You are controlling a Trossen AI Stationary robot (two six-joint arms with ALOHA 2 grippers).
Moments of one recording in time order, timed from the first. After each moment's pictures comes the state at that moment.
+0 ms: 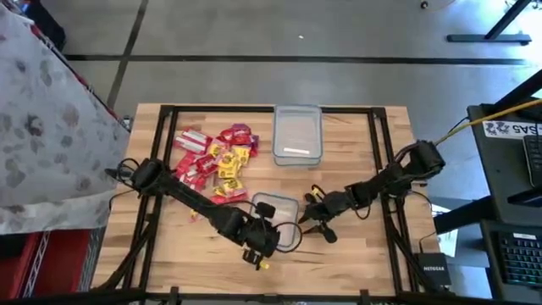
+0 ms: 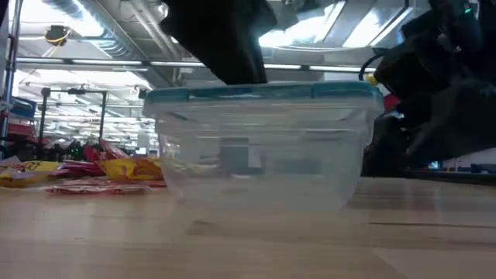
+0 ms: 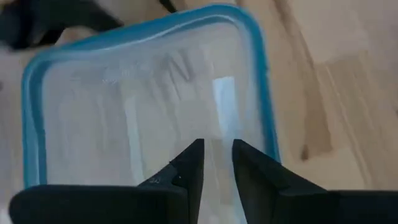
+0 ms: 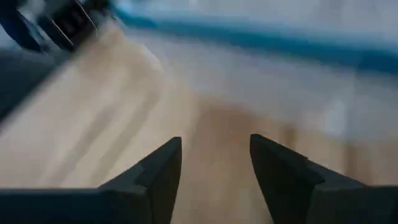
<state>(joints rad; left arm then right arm) -0.42 2.02 1.61 -0.70 -0.36 -0.15 0.28 1.69 0.36 0.73 -0.19 0.14</state>
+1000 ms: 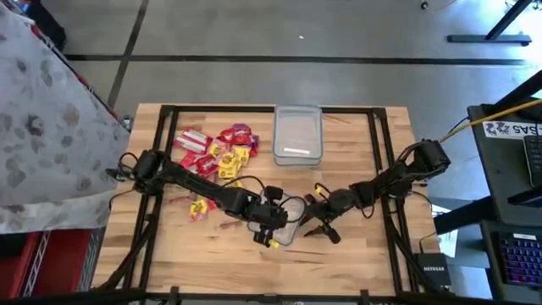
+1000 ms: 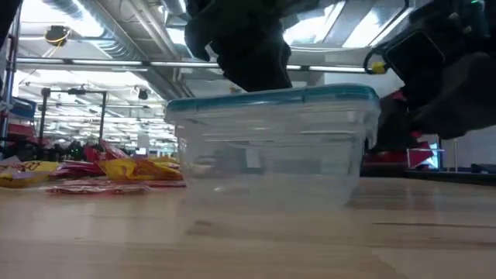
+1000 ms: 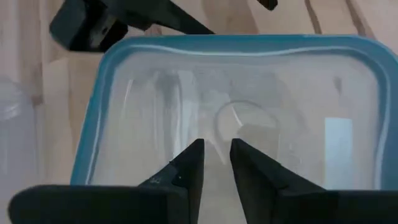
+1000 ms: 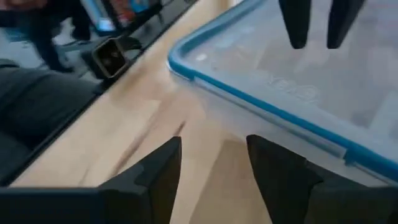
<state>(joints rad) -0.29 2.03 1.47 -0.48 -0.27 0.09 0.32 1.66 0.33 0.91 -0.20 0.18</state>
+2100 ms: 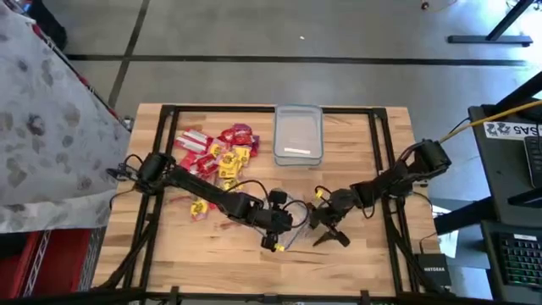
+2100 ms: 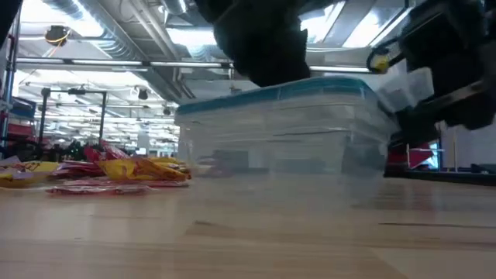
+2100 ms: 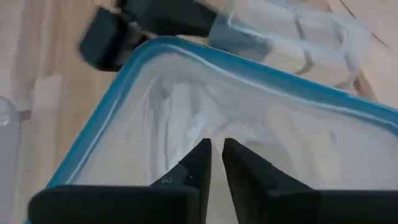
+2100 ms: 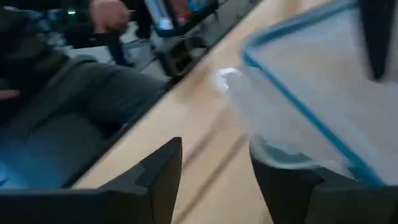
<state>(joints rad) -0.31 2.13 1.48 -0.34 -0.30 0.02 0.35 1.65 0.34 0.93 -0.46 0.18</state>
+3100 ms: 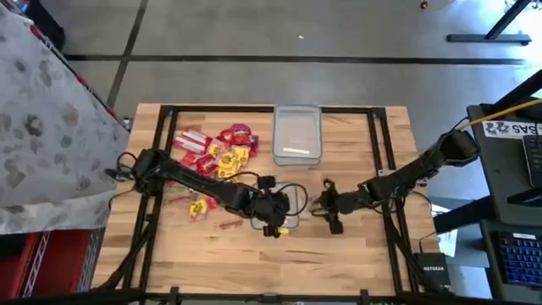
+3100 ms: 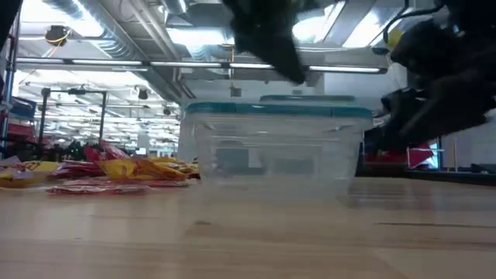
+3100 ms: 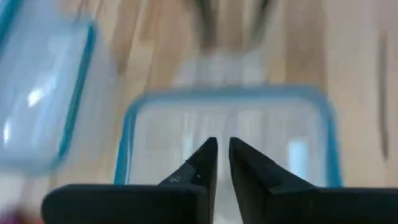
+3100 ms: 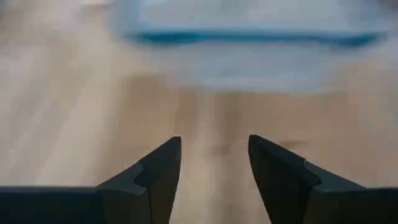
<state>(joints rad) -0.30 1.98 1.62 -0.71 -0.44 -0.30 0.42 1.28 0.38 0.17 0.03 0.26</state>
